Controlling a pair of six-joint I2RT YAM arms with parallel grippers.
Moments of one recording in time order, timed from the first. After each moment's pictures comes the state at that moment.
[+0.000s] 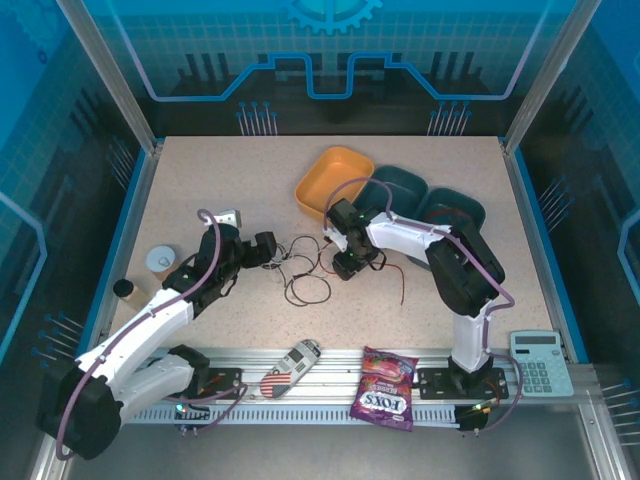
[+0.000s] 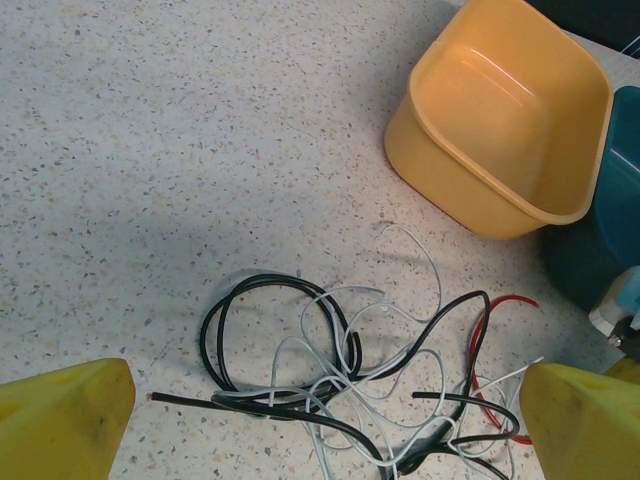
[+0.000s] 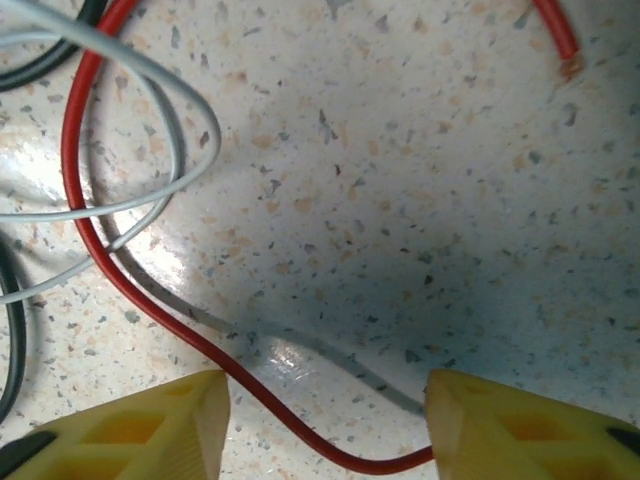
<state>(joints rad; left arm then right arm) -0.39 0.98 0.60 -0.25 -0.17 -0.56 0.67 1.94 1.31 -0.79 0.00 -0.04</state>
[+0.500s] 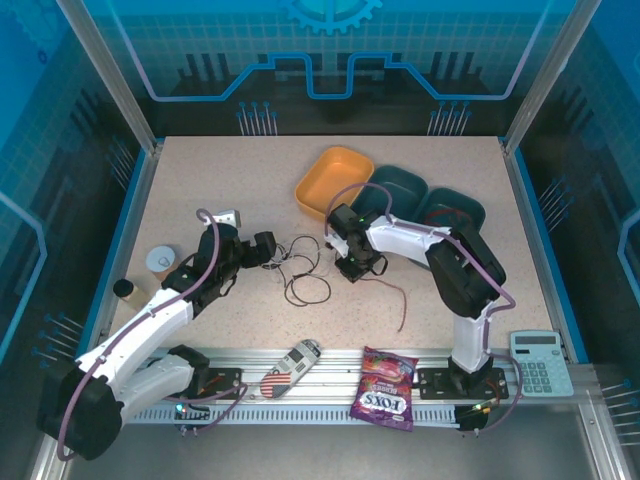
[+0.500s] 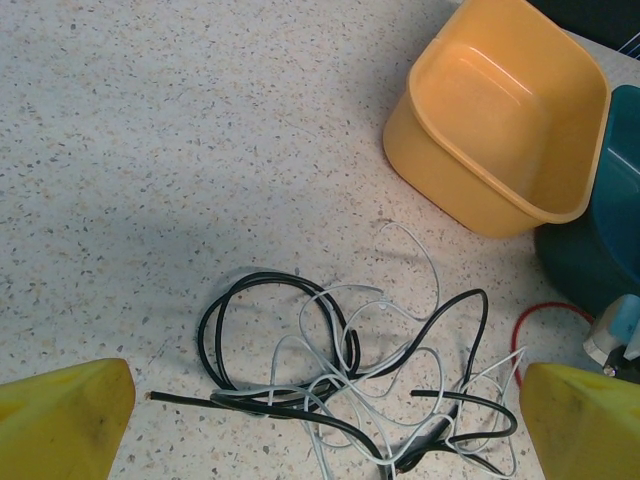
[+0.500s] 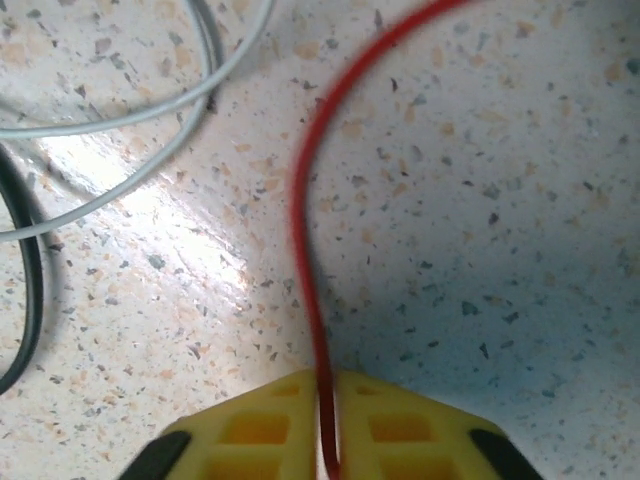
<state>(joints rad) -0.38 0.98 0.60 -0.24 -0.15 -0.56 0.67 1.92 1.28 -0.81 -0.03 -0.01</state>
